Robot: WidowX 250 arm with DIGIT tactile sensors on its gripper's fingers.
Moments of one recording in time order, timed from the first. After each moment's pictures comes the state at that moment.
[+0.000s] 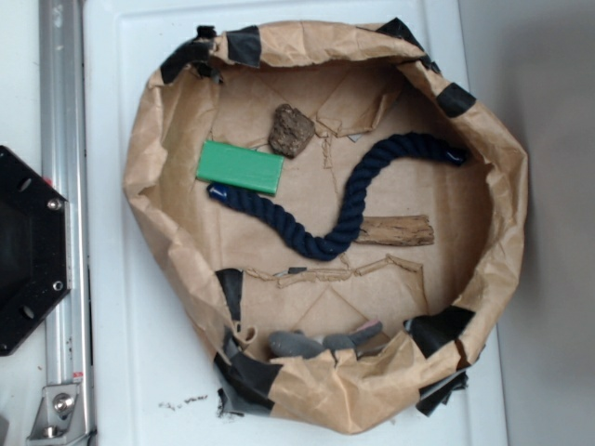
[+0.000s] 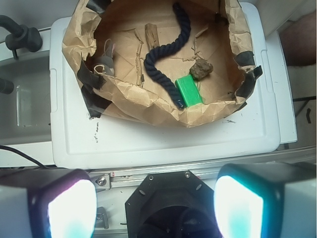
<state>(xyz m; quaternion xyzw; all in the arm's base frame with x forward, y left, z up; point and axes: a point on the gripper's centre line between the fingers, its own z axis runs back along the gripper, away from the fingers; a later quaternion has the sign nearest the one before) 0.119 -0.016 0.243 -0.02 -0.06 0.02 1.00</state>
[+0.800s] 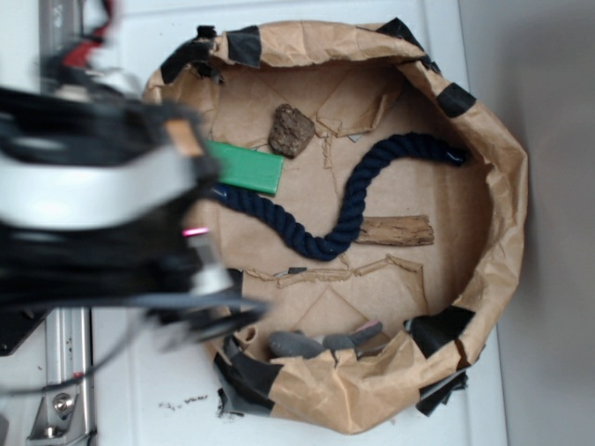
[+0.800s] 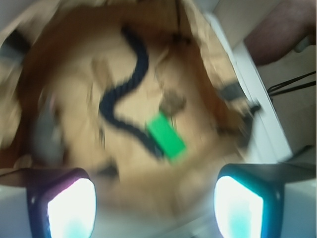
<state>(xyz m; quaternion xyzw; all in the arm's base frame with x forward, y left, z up) 0.211 -0.002 0.162 0.07 -0.11 0.18 0.98</state>
